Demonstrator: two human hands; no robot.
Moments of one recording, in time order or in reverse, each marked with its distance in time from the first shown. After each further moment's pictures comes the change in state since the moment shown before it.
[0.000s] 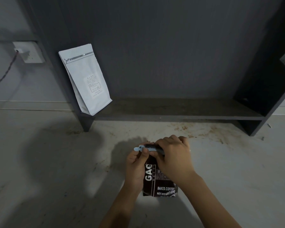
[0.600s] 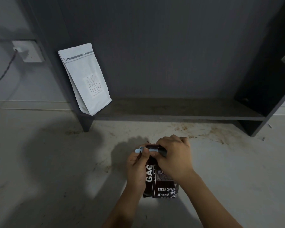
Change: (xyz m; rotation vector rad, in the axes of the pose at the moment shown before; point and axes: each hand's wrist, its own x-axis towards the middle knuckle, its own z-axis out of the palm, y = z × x) left_hand 0.003 -0.012 -0.001 0.035 0.098 0.006; right_hand 0.006 0.002 0.002 0.140 0.032 0.045
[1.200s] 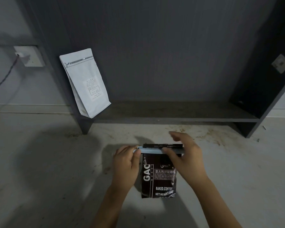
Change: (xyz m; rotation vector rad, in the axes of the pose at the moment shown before) left_hand 0.011 0.027 -0.031 1.160 0.046 0.647; right_hand -0.016 0.026 -0.022 0.389 0.109 0.122
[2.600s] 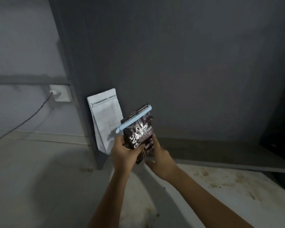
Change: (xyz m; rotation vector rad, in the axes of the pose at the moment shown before) left_hand 0.155 -0.038 -0.023 -0.312 0.267 -0.484; right_hand 0.138 -0.029 0.113 0.000 -0.376 -0.165
